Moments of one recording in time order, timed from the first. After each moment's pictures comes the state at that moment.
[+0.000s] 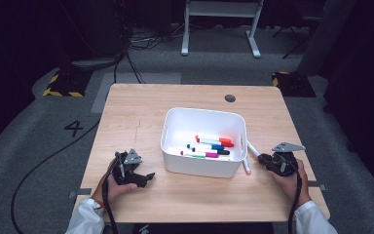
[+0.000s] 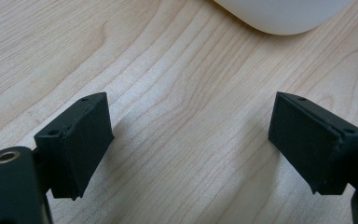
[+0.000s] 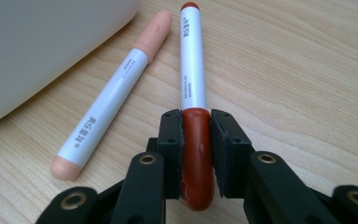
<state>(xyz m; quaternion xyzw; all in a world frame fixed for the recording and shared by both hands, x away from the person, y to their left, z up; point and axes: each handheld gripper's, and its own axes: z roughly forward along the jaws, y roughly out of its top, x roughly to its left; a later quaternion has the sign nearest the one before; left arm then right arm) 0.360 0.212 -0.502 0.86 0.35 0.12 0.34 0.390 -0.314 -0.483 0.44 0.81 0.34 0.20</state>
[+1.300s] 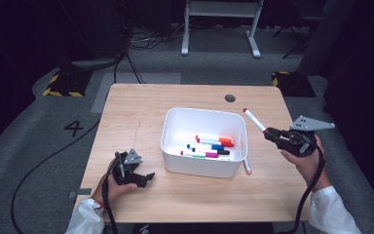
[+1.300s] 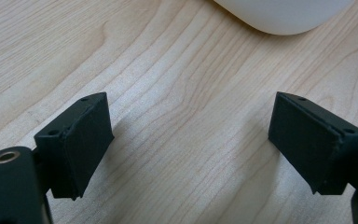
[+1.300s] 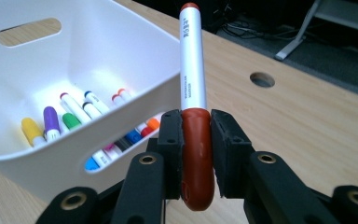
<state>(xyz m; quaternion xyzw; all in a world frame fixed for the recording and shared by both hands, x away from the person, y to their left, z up) 0.360 0.212 -0.502 0.86 0.35 0.12 0.34 0.390 -0.307 -0.359 0.34 0.80 0.45 0.22</state>
